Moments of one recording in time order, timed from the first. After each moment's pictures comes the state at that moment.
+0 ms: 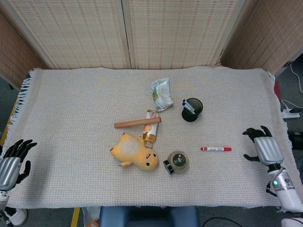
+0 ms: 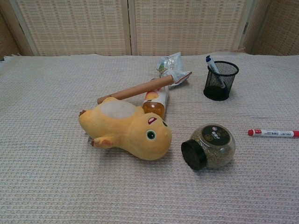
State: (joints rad) left arm -0.14 -1.10 -0.03 -1.52 1.49 1.40 -0.14; right arm 0.28 -1.26 0.12 -1.31 -1.41 1.11 -0.01
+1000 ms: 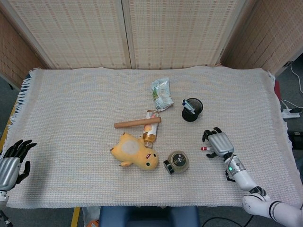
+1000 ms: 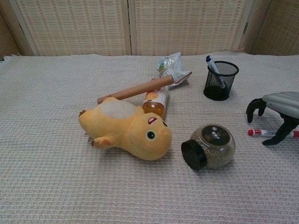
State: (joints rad) left arm -0.14 -1.10 -0.03 -1.52 1.48 1.39 -0.14; right arm 0.51 -1.53 0.11 -1.17 -1.33 0.86 -0.14
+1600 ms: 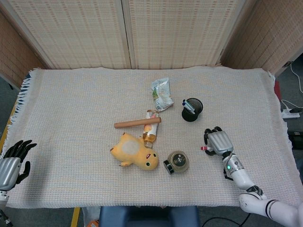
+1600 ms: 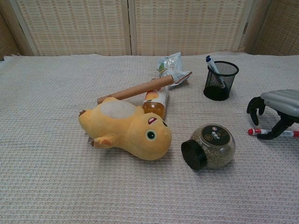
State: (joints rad) left arm -0.15 -1.09 -0.02 -1.53 1.47 1.37 -0.14; right arm 0.53 -1.55 0.11 -1.17 -1.26 0.88 -0.21
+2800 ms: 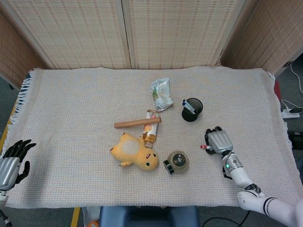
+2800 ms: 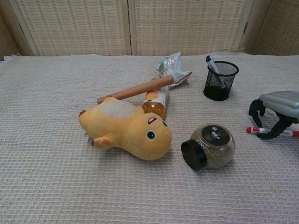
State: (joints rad) left arm -0.15 -1.10 -0.03 -1.51 1.47 1.37 -0.16; right arm 0.56 -1.56 0.10 -1.16 -1.18 0.84 -0.27
